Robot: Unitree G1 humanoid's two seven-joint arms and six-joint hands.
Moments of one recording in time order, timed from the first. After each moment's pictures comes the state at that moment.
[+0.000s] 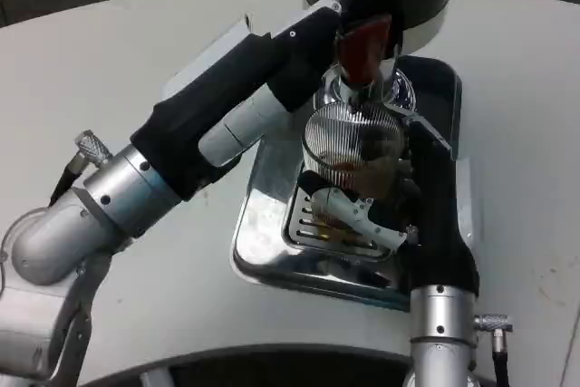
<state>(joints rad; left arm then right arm) -0.59 0.40 -0.01 0.00 -0.28 -0.23 -0.65 -0.40 0.07 0.16 0.36 -0.43 -0.35 -0.57</state>
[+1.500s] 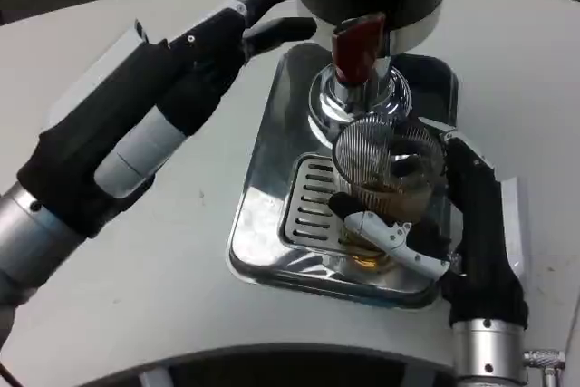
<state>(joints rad) -0.34 0.47 0.19 -0.33 -0.34 -0.10 -0.62 -0.19 0.04 0.15 0.06 -0.43 -0.30 -0.46</state>
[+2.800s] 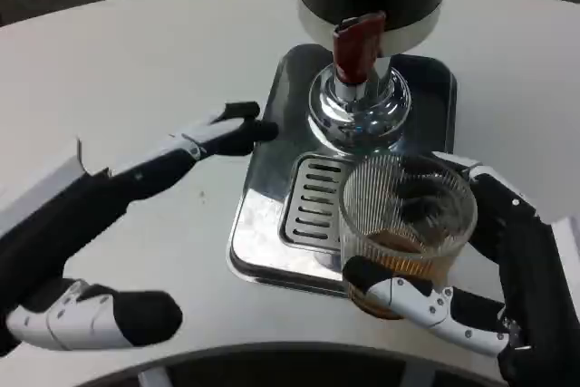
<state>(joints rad) 0.03 0.64 0.39 -0.41 -0.30 -0.42 -0.75 0.24 0.02 0.19 -0.54 -0.36 -0.16 -0.12</state>
